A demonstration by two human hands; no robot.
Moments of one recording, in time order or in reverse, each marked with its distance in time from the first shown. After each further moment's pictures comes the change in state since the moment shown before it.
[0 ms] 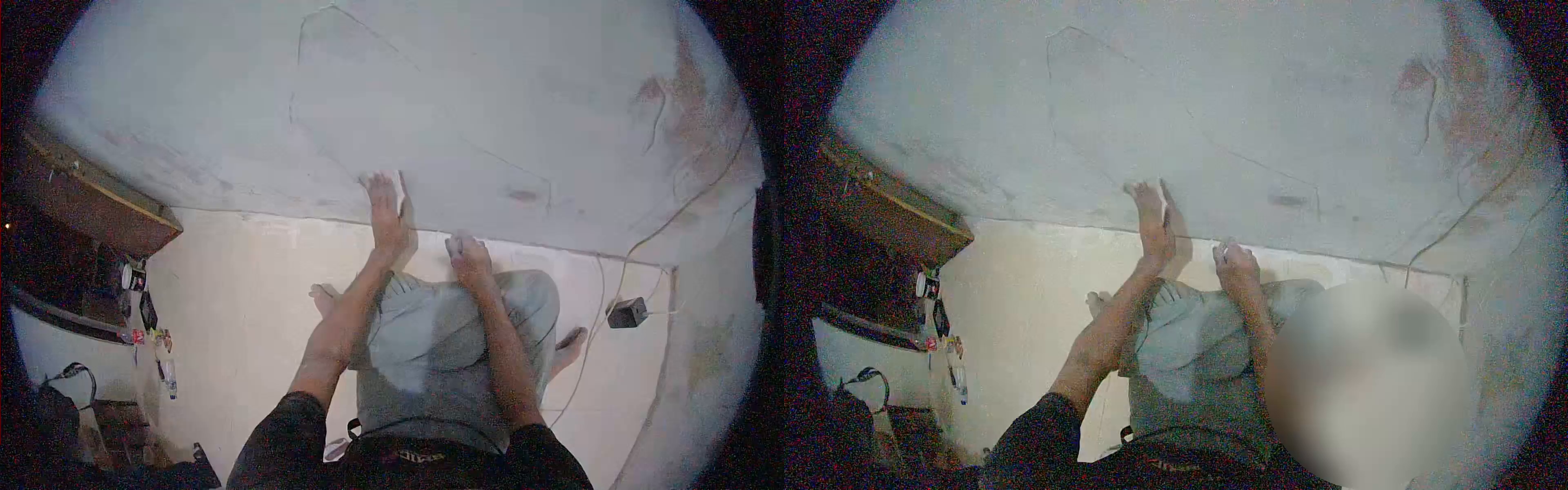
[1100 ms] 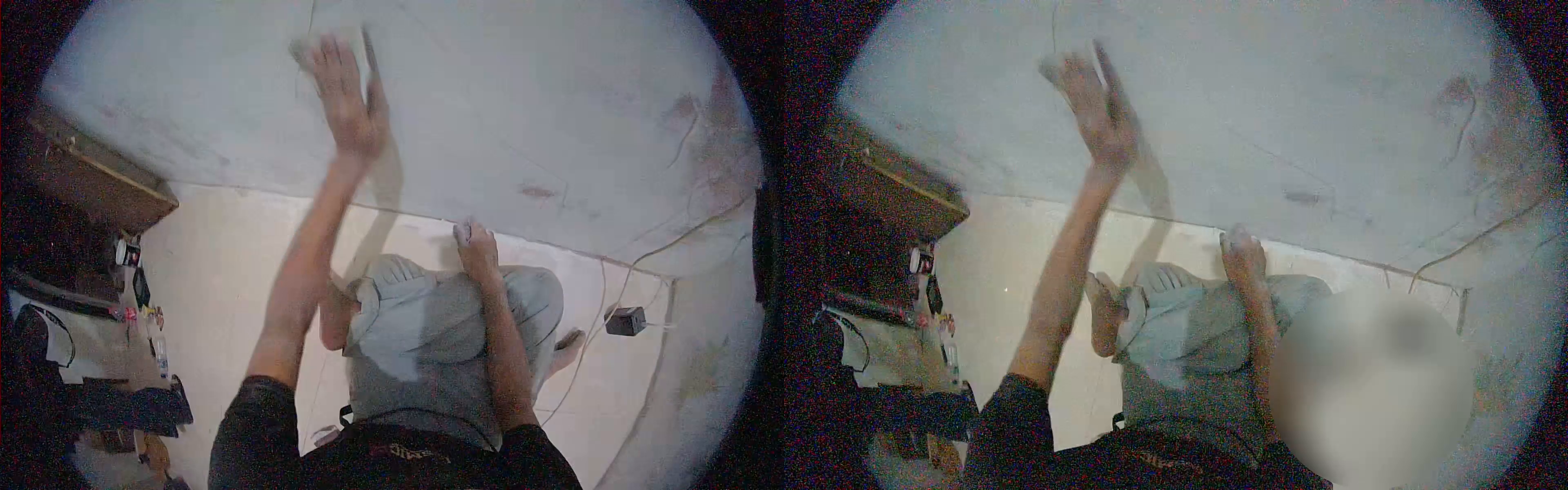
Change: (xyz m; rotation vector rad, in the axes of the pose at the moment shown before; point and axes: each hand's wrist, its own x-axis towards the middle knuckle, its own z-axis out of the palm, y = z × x) left_hand 0.177 0.022 -0.093 0.085 0.421 0.300; right_hand 0.009 -0.003 -0.006 -0.105 0.009 -0.095
